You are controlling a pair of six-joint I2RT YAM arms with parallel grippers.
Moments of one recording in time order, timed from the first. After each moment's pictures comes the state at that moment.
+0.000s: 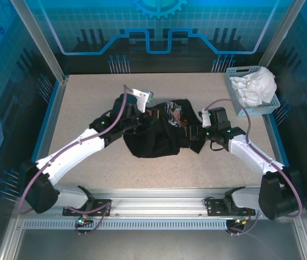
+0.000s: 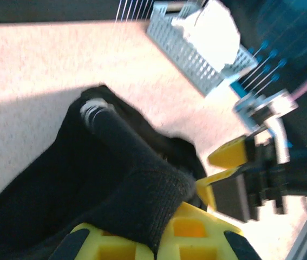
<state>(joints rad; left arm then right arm) -0.62 1.33 1.14 -0.24 0.14 -0.39 0.28 1.28 0.79 -0.39 -0.21 0.24</state>
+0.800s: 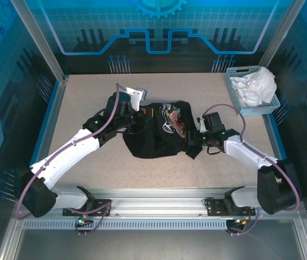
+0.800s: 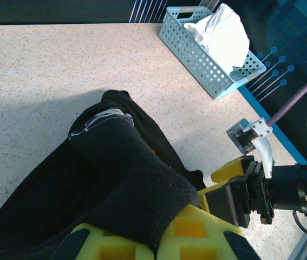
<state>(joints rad) -0.58 1.30 1.14 -0.31 0.15 -0.39 0.33 1.31 0.74 -0.43 -0.12 0.35</state>
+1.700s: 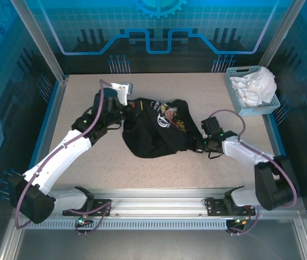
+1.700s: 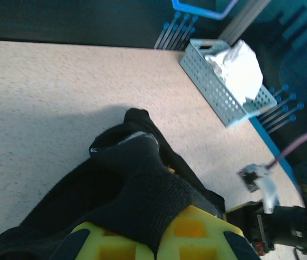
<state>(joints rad) -0.44 1.22 1.15 -0.33 0.17 -0.45 0.29 1.31 0.72 -0.50 0.00 0.43</state>
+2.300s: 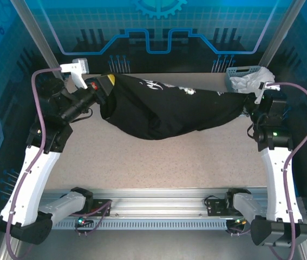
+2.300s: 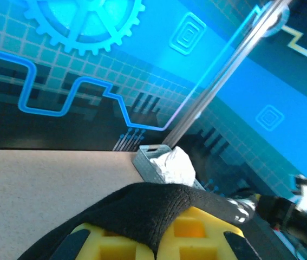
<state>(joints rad) -0.26 1.04 1.42 -0.41 0.34 -0.57 -0.11 1.01 1.18 -0.65 0.11 0.22</state>
